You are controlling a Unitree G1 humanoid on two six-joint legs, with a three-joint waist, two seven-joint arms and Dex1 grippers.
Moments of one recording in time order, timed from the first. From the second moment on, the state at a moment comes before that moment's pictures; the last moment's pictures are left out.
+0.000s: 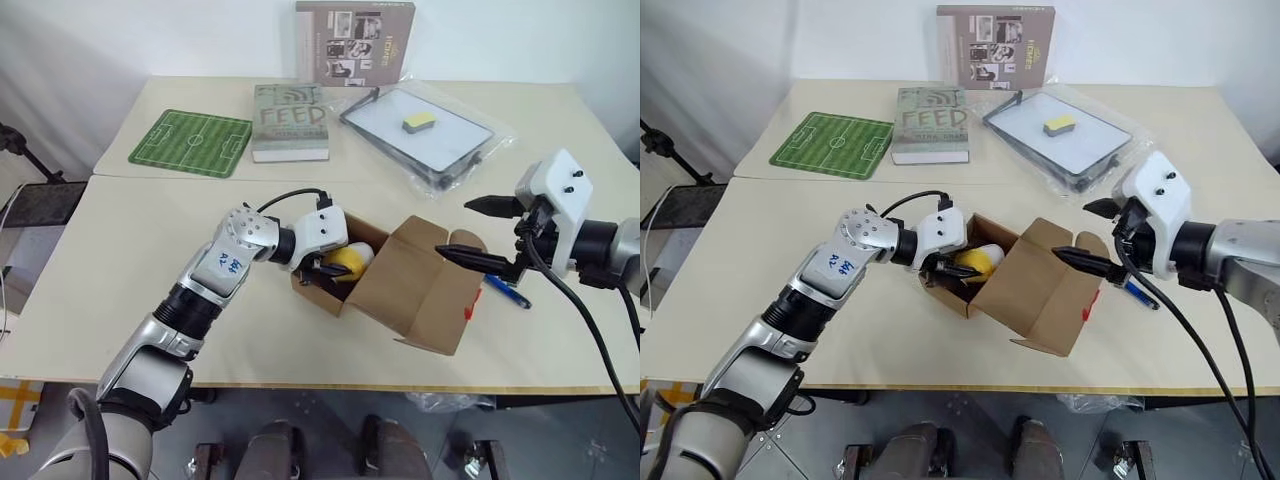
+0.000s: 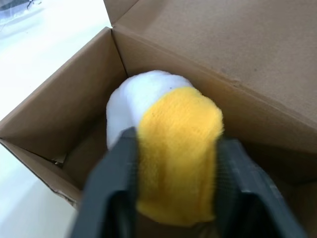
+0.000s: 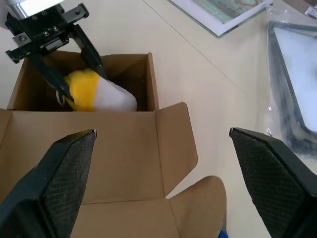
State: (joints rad) left arm -0.87 0.43 -0.40 0.17 -0.04 0.42 -0.99; right arm -0.39 -1.12 -0.23 -0.48 0.82 0.88 0.69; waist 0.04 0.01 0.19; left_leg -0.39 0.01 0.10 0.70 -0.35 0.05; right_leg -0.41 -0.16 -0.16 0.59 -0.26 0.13
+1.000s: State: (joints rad) left arm -0.64 0.61 0.13 -0.15 -0.35 0.91 -0.68; right arm -0.39 -1.05 -0.24 -0.36 0.71 0.66 0.92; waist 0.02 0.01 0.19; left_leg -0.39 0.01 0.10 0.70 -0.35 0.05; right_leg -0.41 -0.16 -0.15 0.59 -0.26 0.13
